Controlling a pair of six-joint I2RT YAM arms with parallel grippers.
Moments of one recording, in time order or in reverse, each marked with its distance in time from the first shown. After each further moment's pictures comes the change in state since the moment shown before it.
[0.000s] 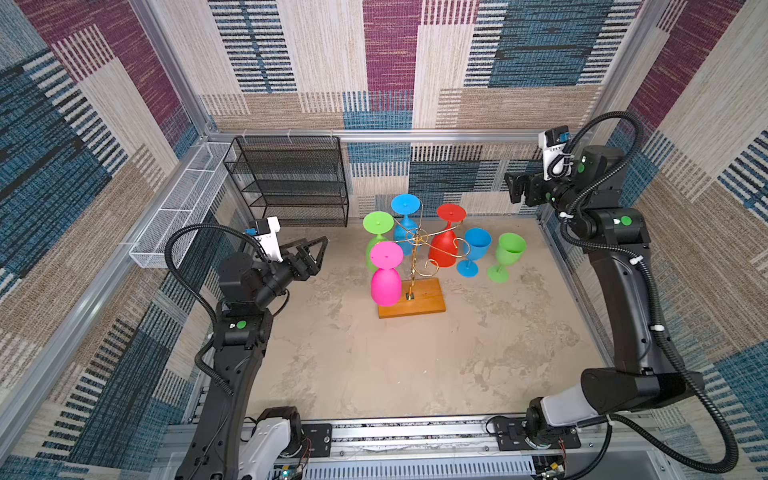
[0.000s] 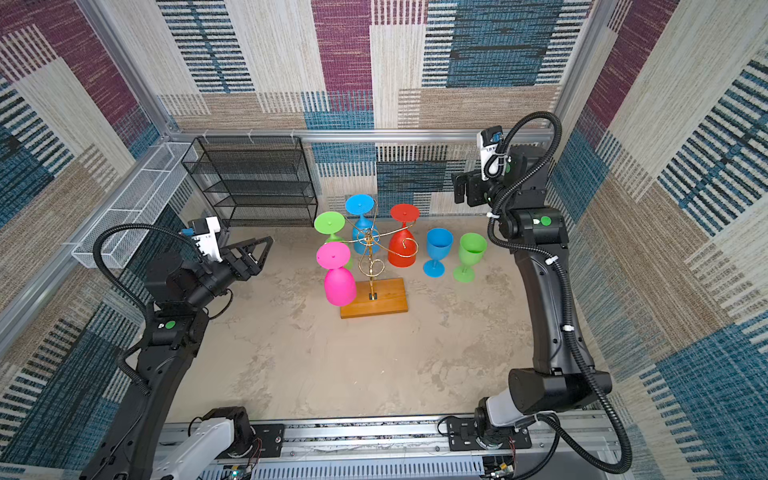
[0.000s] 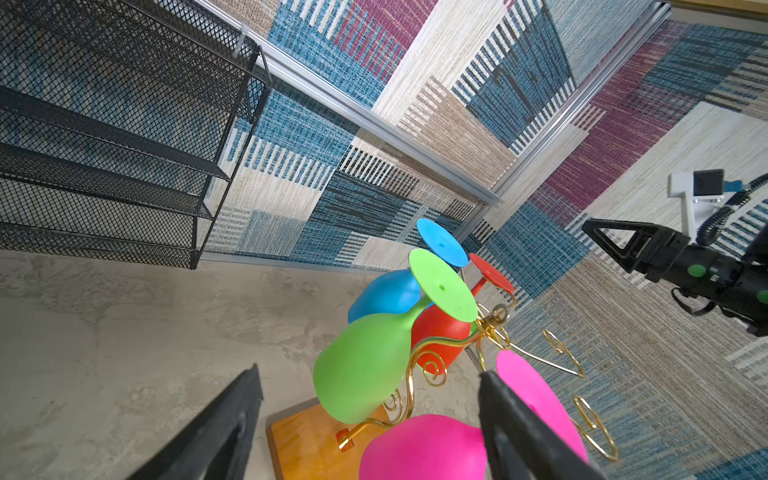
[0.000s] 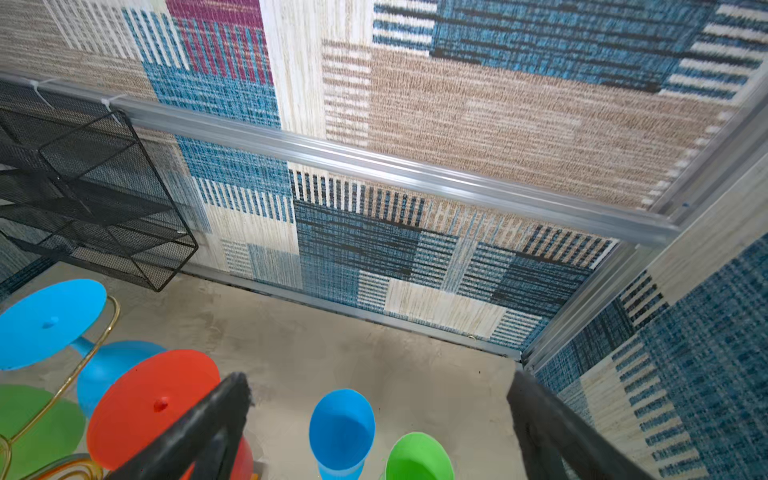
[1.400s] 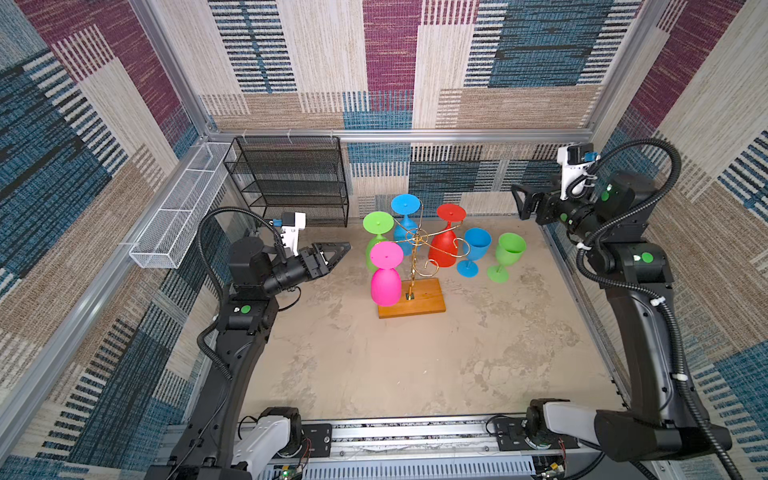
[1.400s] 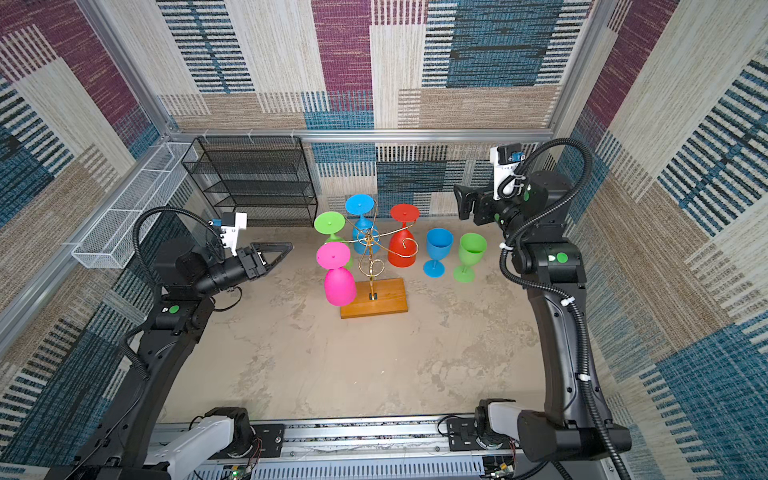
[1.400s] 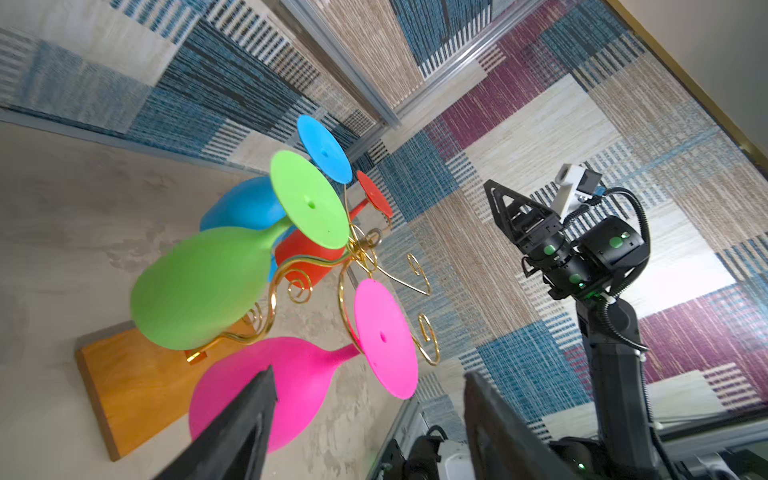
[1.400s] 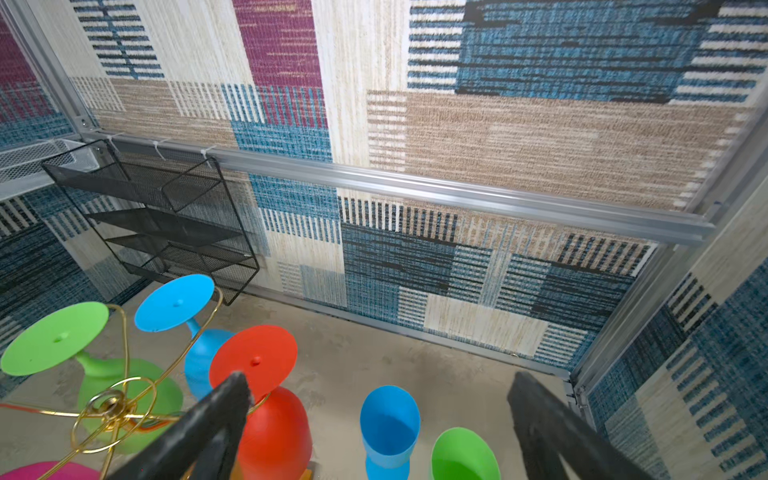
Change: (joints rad) left arm -0.122 0.111 0.133 -0.114 0.332 -0.254; right arm -0.012 -0.273 -0.322 0.132 -0.130 0.104
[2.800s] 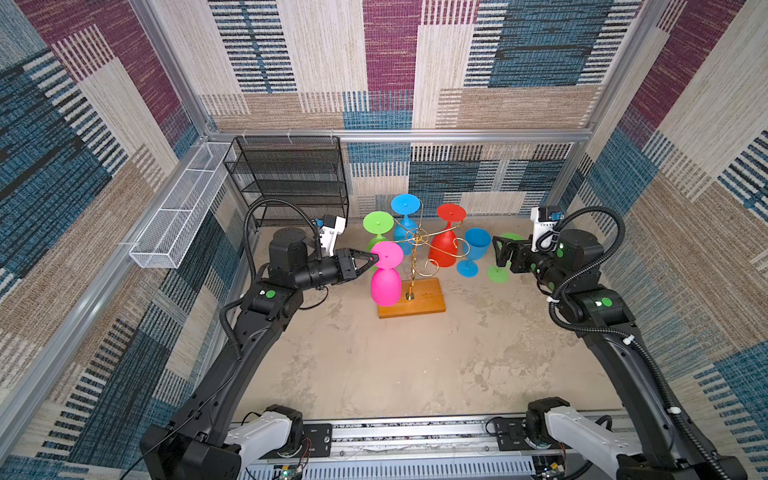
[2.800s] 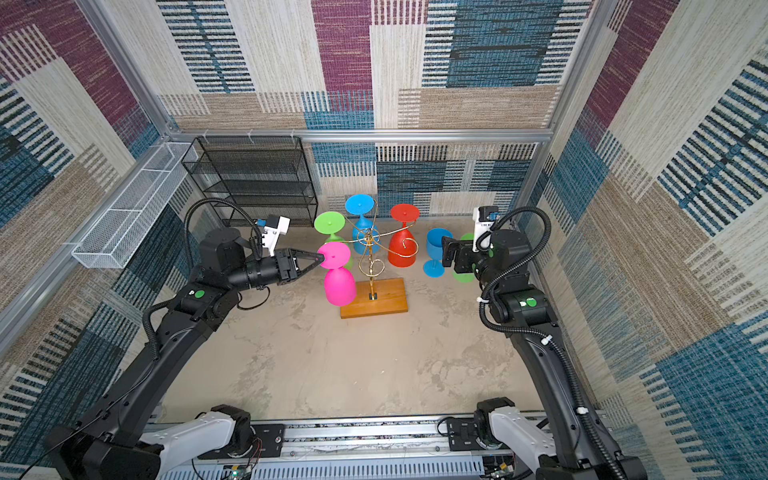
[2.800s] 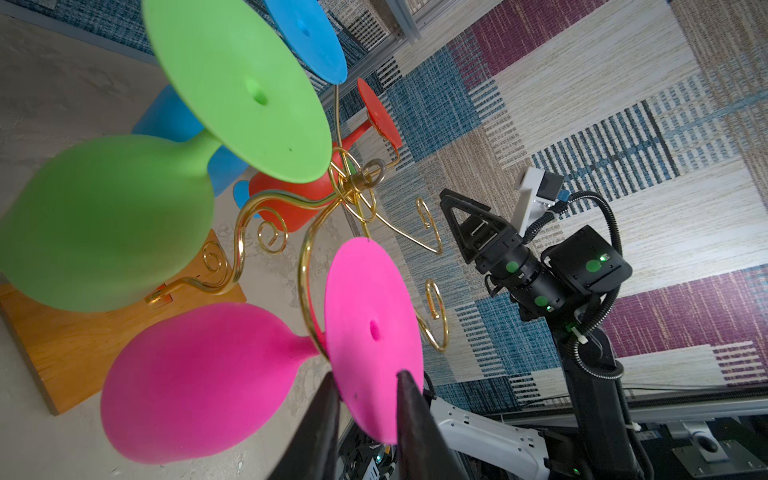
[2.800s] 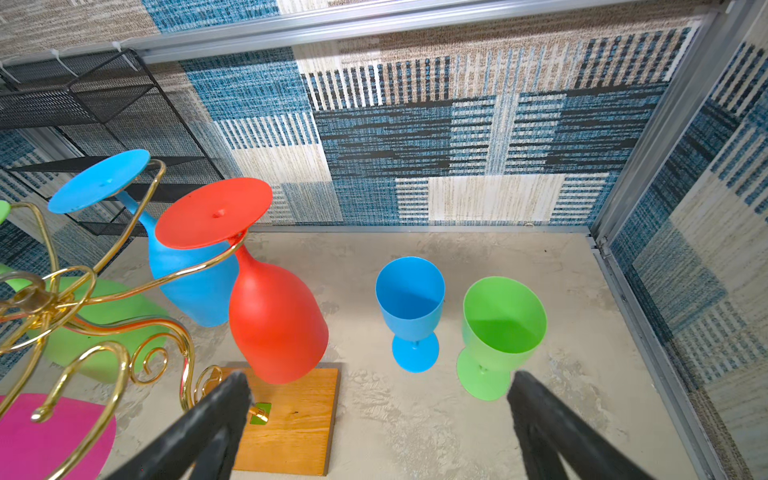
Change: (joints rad) left arm -0.218 0.108 0.097 -0.179 -0.130 0.063; right arm 0.140 -0.230 -0.496 0.104 0.224 0.180
